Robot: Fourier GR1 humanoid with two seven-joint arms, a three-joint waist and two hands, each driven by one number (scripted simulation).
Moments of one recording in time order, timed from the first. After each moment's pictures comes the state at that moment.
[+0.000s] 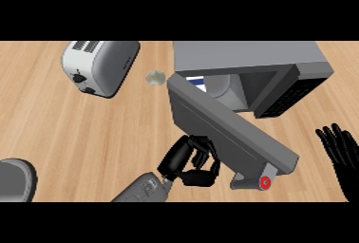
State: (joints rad) left arm -0.43 0.00 -0.76 -1.02 0.09 0.32 -0.39; right arm 0.16 -0.38 -0.09 -1.47 -0.23 0.42 -0.68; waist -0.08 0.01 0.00
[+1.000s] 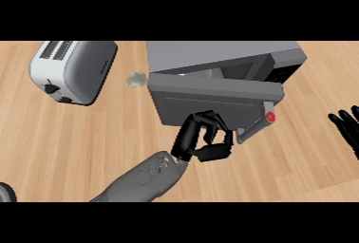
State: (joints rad) left arm -0.69 0.00 -0.89 -0.92 0.56 0.62 -0.48; right arm 0.11 -0.51 -0.11 -1.73 -0.42 0.54 -0.47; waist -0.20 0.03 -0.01
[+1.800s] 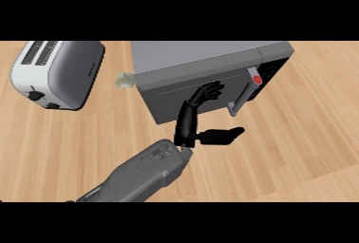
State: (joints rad) left arm -0.78 0.00 -0.87 -0.91 0.78 0.82 -0.49; right arm -0.06 -0.67 -0.26 -1.79 -0.31 0.46 -0.46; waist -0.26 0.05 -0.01
